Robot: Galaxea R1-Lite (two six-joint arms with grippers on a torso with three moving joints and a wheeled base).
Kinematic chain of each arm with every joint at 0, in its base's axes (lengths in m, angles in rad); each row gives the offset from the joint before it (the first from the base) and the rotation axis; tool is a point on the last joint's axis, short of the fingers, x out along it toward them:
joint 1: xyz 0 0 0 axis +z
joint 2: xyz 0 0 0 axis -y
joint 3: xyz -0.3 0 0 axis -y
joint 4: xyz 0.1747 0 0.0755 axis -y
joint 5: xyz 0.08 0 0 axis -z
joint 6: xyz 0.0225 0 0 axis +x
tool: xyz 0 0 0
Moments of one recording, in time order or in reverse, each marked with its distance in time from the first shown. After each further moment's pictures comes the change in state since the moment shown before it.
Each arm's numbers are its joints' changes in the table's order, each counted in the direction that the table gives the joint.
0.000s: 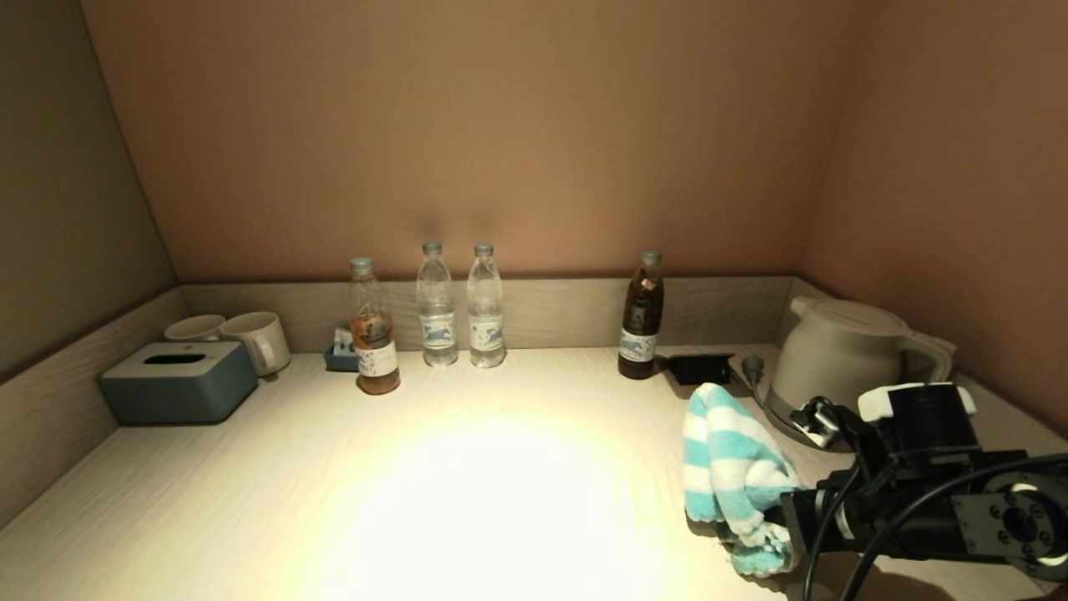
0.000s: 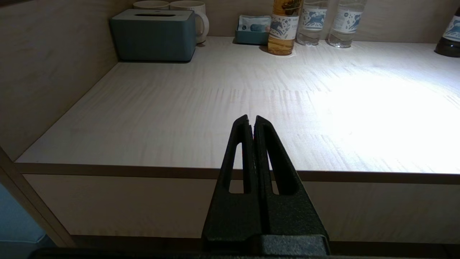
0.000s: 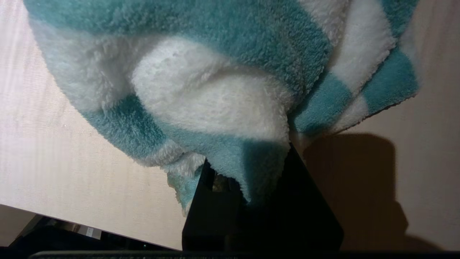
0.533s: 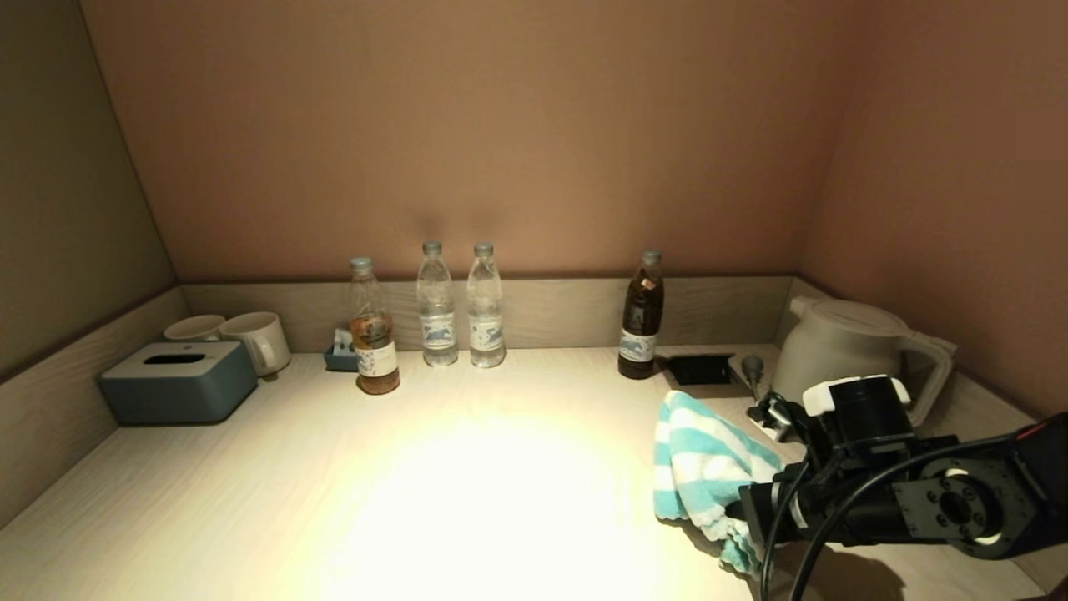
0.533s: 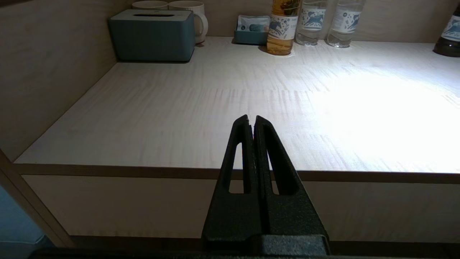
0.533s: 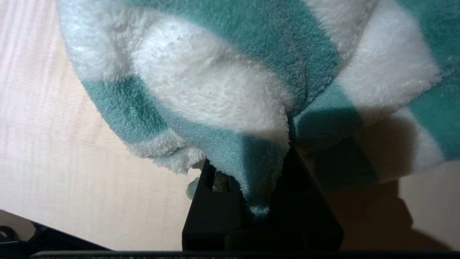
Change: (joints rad) left arm 0.000 0.000 0.000 0.000 0.000 0.000; right arm 0.116 -0.088 0.074 0.002 0.004 0.062
